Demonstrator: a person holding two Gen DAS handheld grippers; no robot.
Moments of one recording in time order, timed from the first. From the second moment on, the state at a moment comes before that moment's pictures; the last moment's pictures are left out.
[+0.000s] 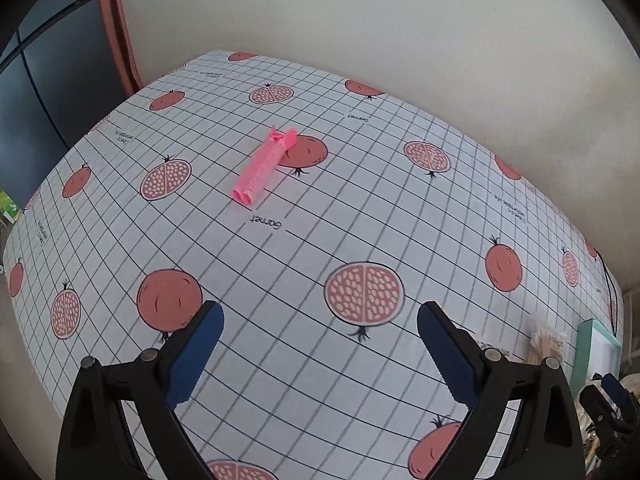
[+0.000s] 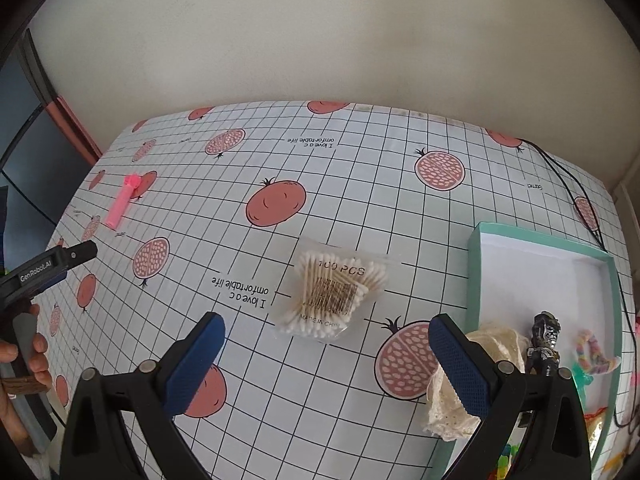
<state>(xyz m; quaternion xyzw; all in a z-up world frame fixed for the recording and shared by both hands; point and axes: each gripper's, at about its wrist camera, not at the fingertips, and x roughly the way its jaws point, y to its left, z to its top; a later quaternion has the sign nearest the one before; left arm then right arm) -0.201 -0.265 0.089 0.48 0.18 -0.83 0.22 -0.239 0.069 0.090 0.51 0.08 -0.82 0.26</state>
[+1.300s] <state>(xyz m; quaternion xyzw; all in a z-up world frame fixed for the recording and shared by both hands) -0.275 -0.379 0.022 0.47 0.19 -0.84 0.21 -0.269 0.028 0.032 0.54 0.12 -0.79 0.25</state>
